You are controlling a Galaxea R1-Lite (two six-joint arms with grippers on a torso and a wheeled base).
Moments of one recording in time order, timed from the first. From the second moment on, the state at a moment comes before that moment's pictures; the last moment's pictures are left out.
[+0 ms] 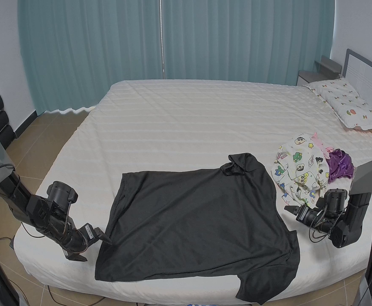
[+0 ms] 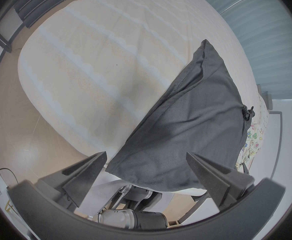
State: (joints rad) left arm -0.07 1.98 -0.66 -0.07 -0.25 -0.75; right arm -0.02 2.41 -0.51 -1.35 0.21 0.56
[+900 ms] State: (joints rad) left arm -0.06 1.98 -0.65 -0.07 -0.31 -0.76; right arm 0.09 2.40 -0.58 -1.27 0.19 0.65
